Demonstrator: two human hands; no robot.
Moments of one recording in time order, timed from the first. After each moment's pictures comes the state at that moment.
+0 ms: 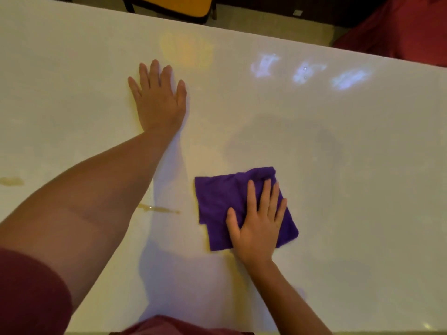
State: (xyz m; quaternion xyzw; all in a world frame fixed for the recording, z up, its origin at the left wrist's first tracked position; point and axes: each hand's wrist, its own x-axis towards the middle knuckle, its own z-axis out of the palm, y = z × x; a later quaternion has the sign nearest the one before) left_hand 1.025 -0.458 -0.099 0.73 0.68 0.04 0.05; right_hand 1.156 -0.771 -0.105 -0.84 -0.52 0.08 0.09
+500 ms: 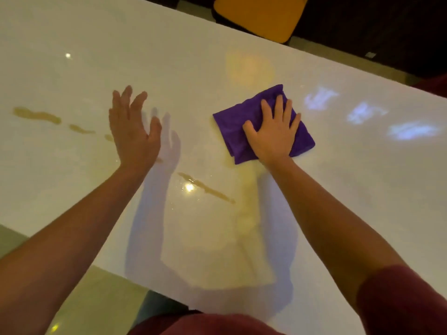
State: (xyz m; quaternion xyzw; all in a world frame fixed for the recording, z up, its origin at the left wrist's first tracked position) left_hand 0.818 -0.574 -0.044 0.62 0.73 0.27 0.06; right_hand 1.108 -0.537 -0.083 -0.75 -0.64 0.15 0.07
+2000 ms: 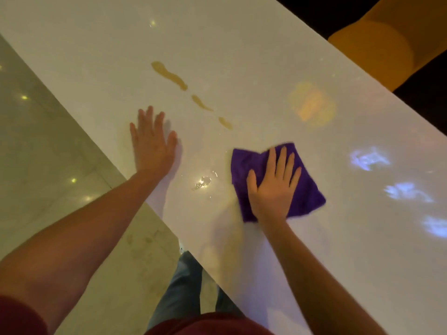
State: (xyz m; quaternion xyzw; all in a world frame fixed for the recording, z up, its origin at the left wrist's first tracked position) left_hand 0.605 -0.697 -0.092 0.49 0.86 0.14 0.01; right_hand 0.900 -0.661 -0.093 -0.63 -0.77 0.11 0.05
